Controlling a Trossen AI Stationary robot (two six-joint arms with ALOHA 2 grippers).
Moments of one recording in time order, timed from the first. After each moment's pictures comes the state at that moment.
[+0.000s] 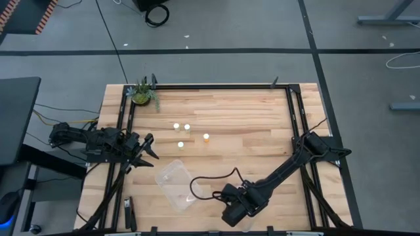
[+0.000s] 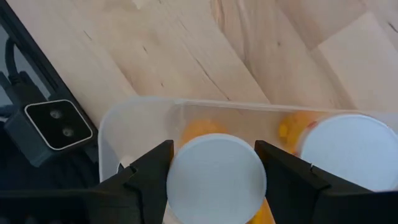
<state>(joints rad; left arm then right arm) -0.21 0.02 0.01 0.08 0.25 -0.23 0.65 2.08 1.68 -0.91 0.13 1.29</state>
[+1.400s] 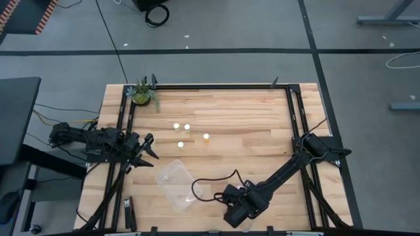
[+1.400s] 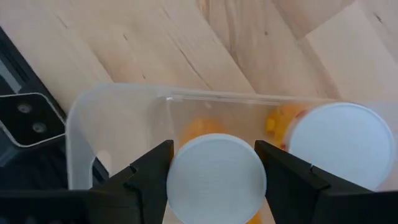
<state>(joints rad) -0.21 0.02 0.01 0.08 0.24 -0.23 0.66 2.09 1.68 -0.95 0.14 1.30</state>
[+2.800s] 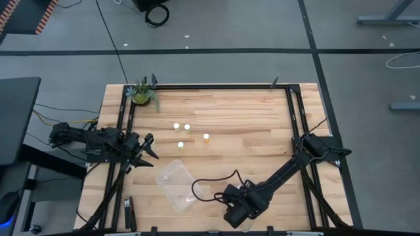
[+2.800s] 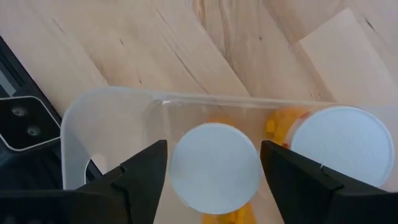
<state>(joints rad) -0.21 0.02 0.01 0.08 0.25 -0.23 0.66 2.09 1.68 -0.96 0.17 1.30</state>
